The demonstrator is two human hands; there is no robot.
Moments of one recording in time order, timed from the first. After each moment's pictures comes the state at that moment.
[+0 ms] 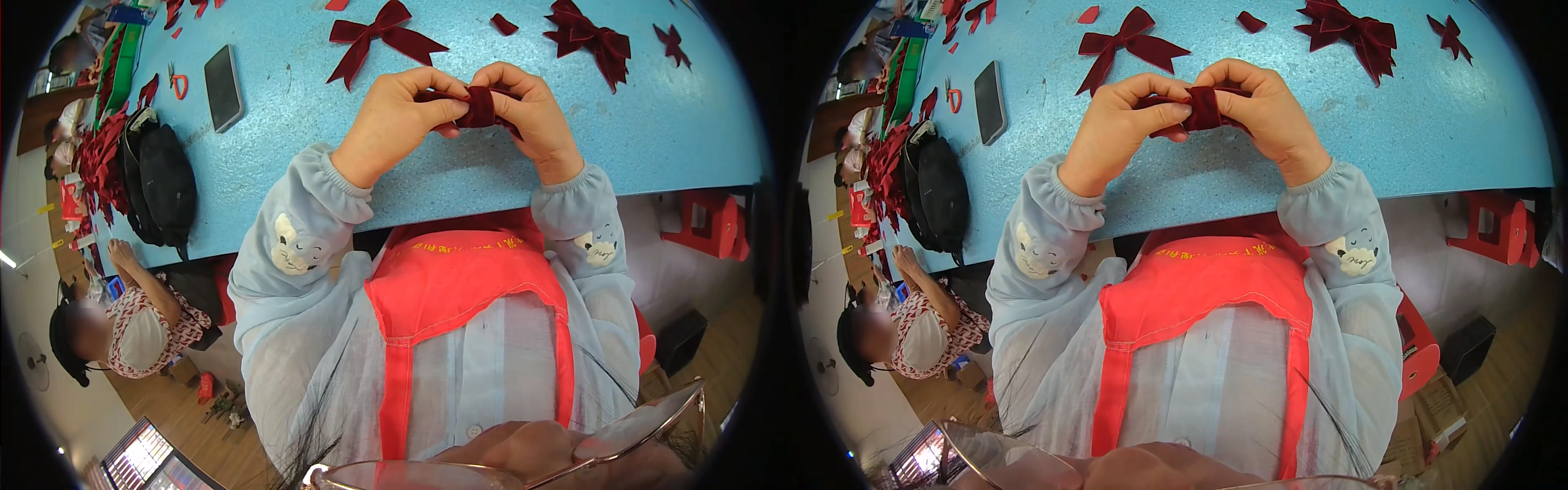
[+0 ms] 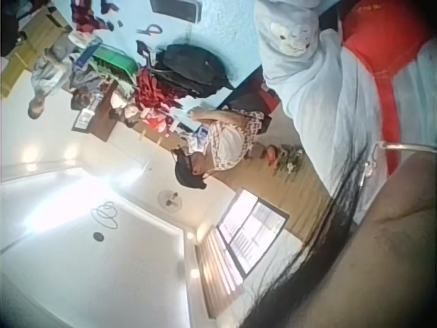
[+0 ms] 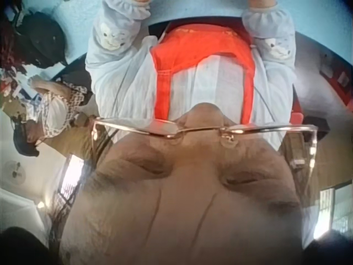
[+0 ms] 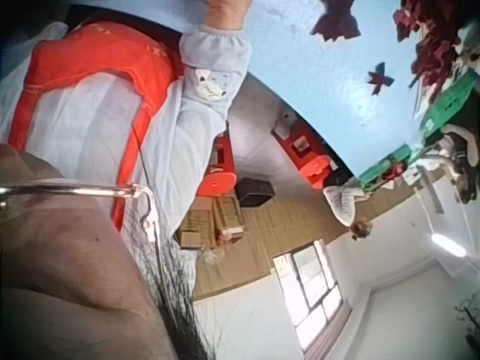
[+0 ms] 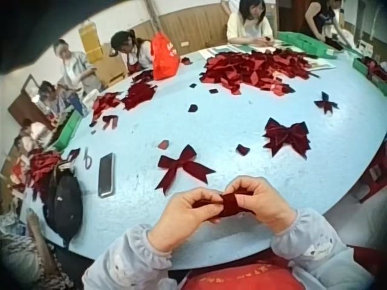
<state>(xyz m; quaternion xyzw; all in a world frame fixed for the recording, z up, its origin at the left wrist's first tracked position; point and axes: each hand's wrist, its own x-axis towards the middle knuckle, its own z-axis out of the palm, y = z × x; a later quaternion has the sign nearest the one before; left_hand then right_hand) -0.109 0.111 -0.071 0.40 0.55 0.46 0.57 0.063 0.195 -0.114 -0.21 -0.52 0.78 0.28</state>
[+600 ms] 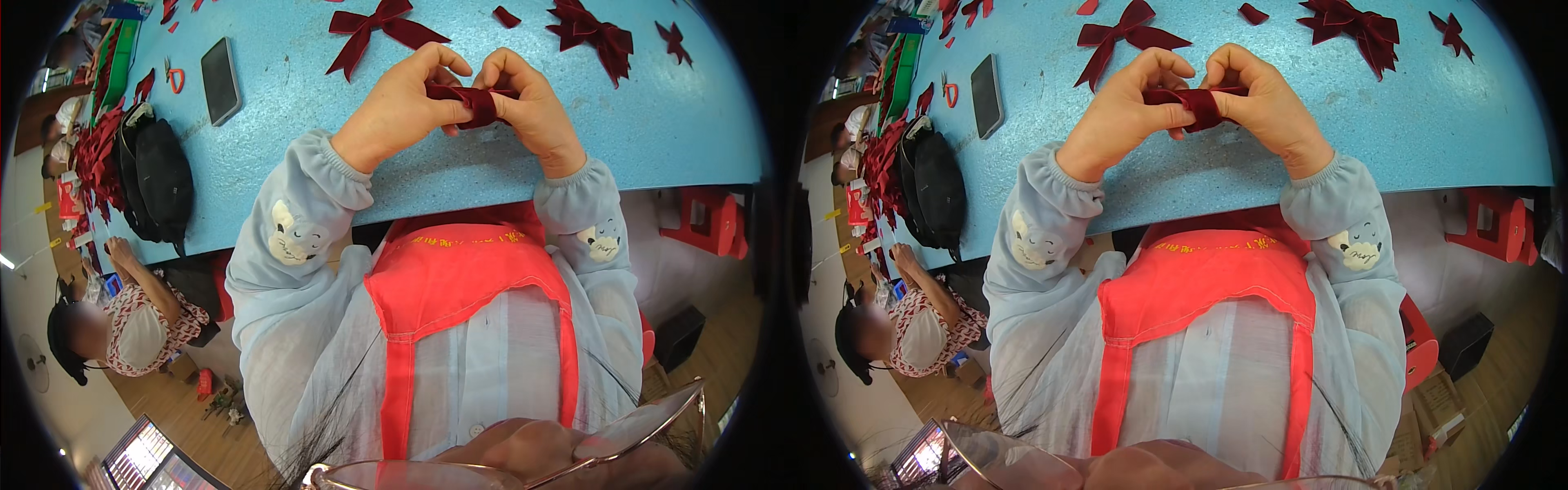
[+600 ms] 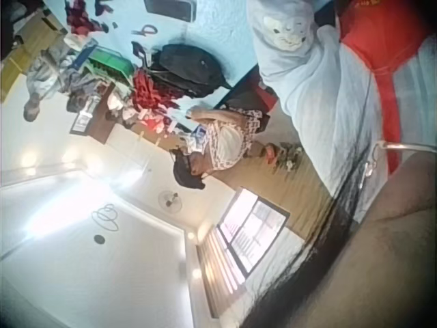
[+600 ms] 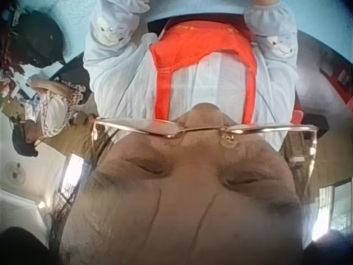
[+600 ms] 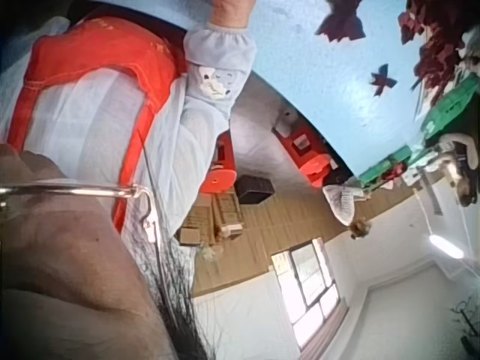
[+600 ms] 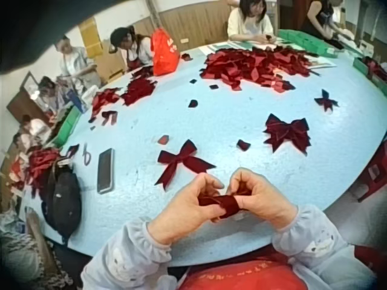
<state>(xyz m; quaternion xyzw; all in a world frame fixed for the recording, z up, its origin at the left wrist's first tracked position) -0.115 0.110 -0.089 0.48 0.52 0.44 0.55 0.059 0.185 -0.125 -0.21 -0.58 0.74 0.26</state>
